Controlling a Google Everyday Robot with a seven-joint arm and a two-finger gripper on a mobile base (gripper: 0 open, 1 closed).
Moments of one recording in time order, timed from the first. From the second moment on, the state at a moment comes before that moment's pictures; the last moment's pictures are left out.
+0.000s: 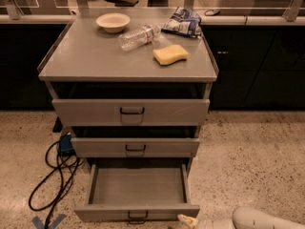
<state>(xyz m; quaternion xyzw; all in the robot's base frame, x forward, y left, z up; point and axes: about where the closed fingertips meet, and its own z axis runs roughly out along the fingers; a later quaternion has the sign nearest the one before) 0.316 -0.094 0.375 -0.47 0.73 0.42 0.27</state>
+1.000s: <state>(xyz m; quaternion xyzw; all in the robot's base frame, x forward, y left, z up) 0.264 -0.045 0.327 -0.48 0.79 0.34 0.16</state>
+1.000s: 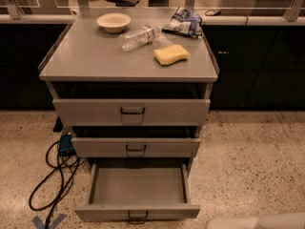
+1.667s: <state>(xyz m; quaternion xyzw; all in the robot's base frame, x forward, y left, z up) 0.315 -0.103 0.317 -0.46 0.77 0.36 0.27</state>
